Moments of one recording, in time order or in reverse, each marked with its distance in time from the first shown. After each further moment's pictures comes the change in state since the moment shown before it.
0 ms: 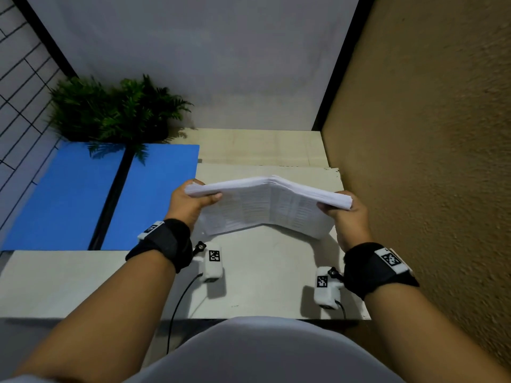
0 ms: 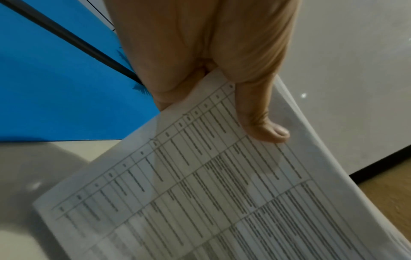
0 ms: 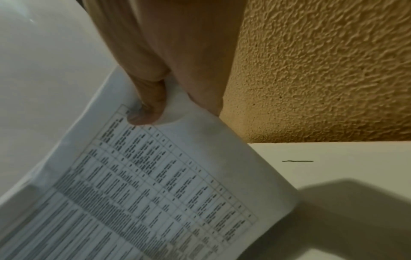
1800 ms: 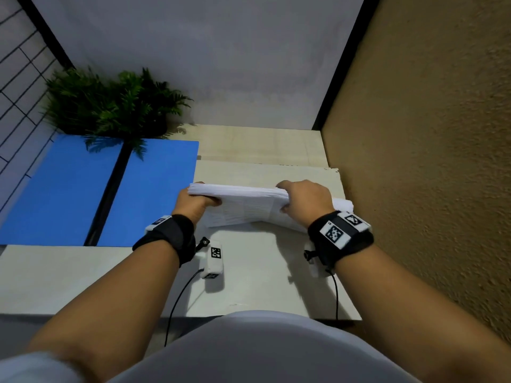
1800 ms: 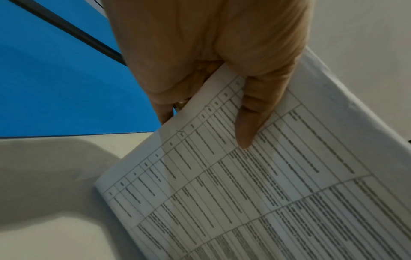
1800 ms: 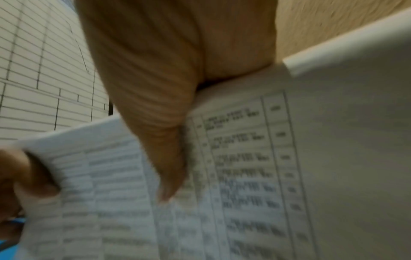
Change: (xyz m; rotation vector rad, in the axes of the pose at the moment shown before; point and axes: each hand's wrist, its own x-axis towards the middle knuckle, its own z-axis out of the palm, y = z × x) left_hand 0.019 -0.019 0.002 0.117 -0.021 -0.117; right_hand 0.017 -0.038 0.074 -1.456 -0.457 -0.384
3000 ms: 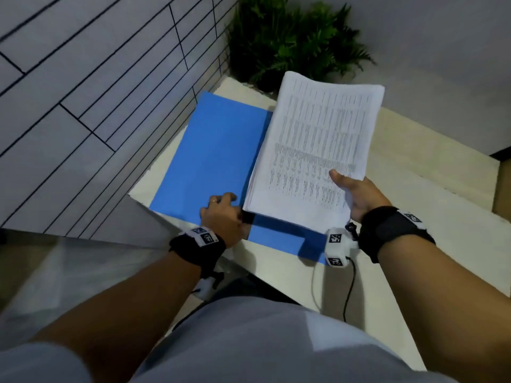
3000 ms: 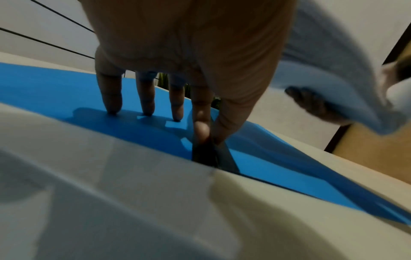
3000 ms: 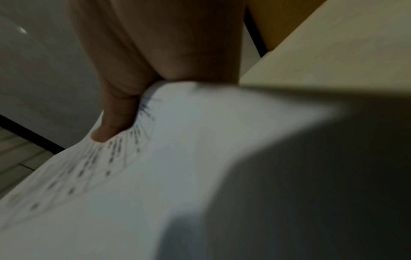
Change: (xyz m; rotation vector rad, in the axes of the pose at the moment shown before) left_hand -0.066 -0.159 -0.209 0.976 0.093 -0.067; right_hand 0.094 -0.222 0.076 1.558 -0.431 0.364
